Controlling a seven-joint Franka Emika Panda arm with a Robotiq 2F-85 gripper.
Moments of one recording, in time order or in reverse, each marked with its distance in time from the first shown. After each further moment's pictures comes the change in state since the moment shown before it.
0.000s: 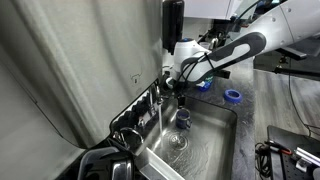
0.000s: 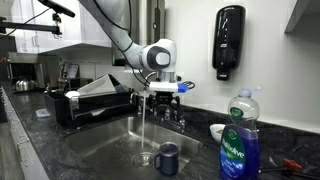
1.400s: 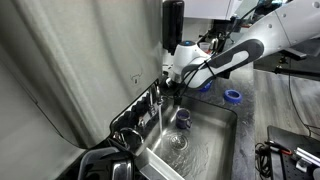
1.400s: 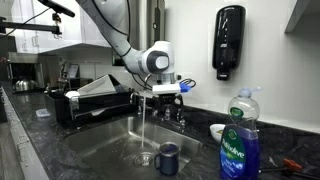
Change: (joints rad) arm 0.000 0.019 0.006 -0.016 -0.076 0.170 -0.001
